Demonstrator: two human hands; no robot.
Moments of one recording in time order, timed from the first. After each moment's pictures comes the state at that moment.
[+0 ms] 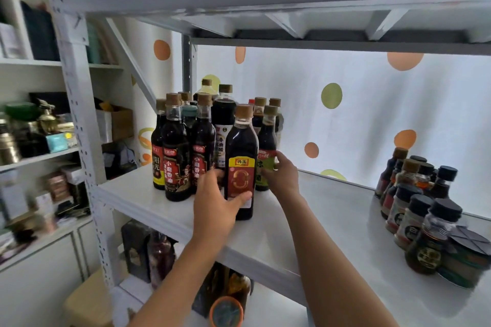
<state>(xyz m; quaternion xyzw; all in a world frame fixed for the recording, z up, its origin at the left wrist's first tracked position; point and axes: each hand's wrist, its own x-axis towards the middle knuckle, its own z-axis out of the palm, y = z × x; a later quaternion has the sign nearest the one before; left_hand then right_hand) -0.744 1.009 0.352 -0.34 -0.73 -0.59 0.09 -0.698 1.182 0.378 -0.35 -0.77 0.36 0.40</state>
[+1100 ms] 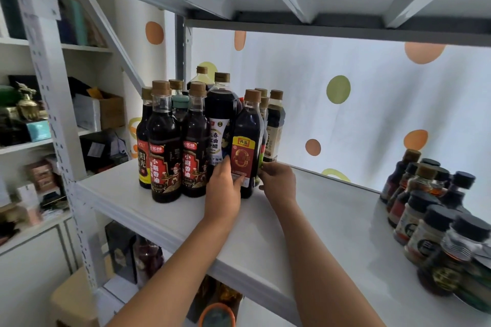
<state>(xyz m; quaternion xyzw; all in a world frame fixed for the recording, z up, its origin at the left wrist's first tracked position) -0.777 1.080 0.348 -0.38 -0.75 -0.54 0.11 -0.716 1.195 0.352 -0.34 -0.74 0.40 0.42</state>
